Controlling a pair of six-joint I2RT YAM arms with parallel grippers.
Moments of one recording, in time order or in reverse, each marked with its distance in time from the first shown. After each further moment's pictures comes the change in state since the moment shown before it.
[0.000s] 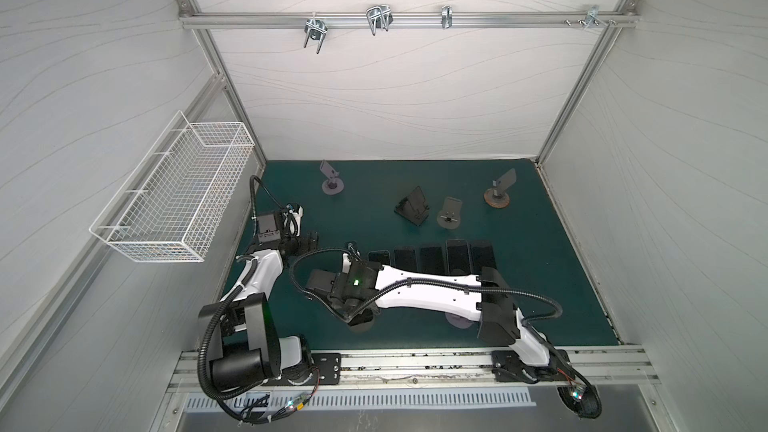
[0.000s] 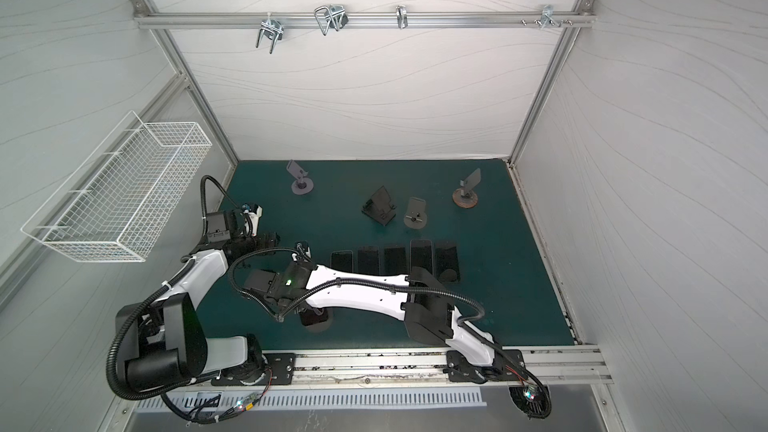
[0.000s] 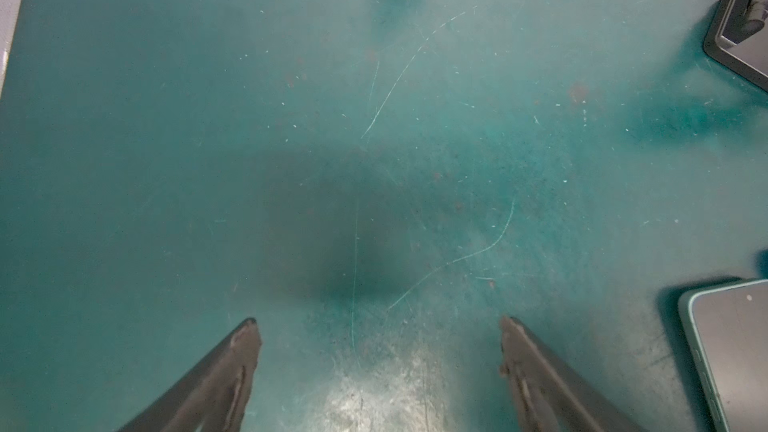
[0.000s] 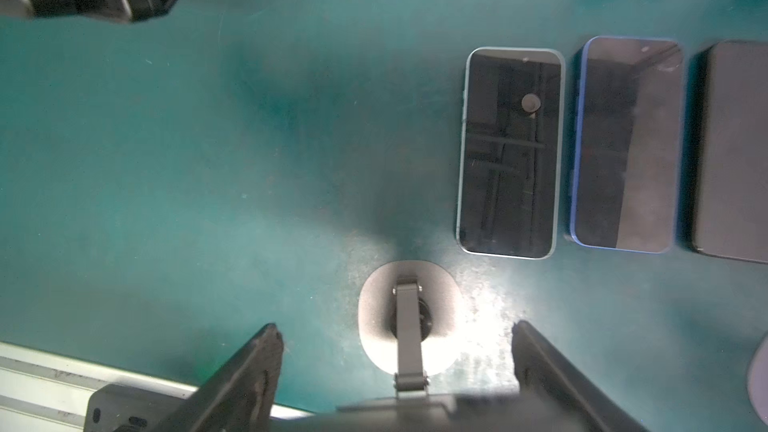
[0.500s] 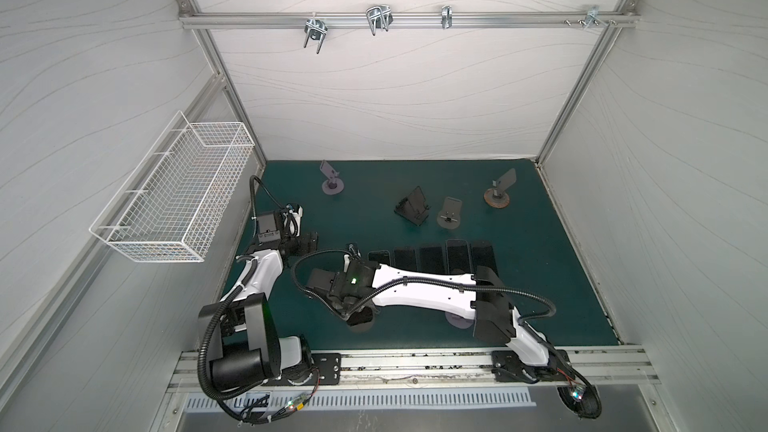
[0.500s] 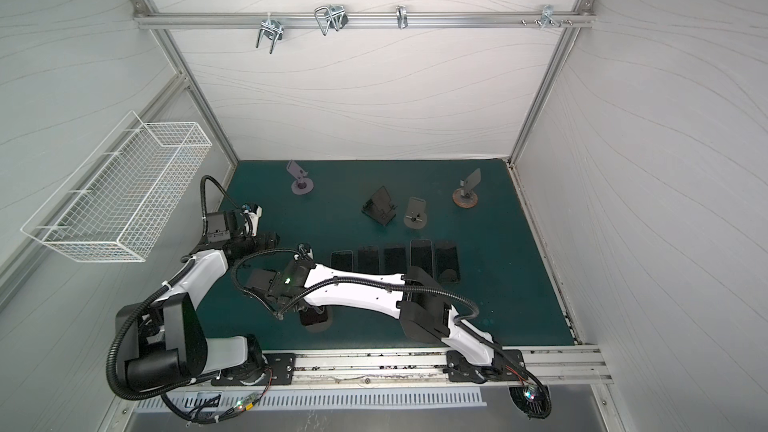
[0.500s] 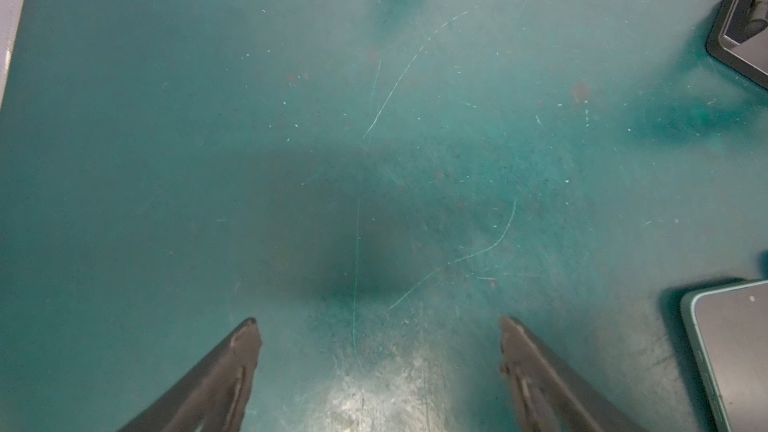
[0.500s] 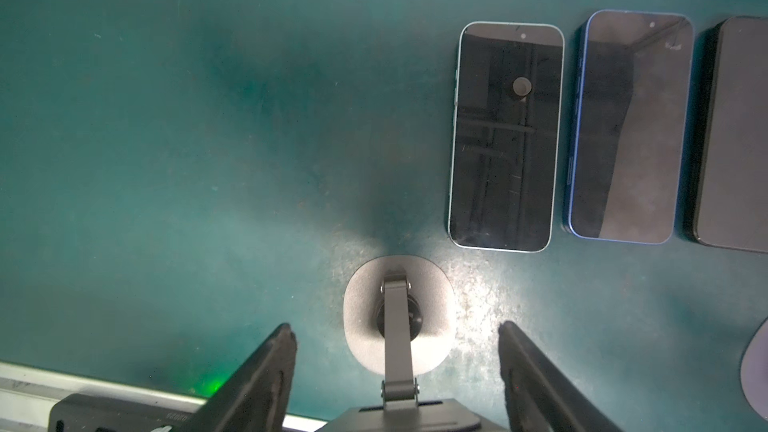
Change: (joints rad) left arm 0.000 0.000 0.000 0.000 -0.004 0.000; right arm -0.006 0.011 -0.005 -0.027 -0.009 0.004
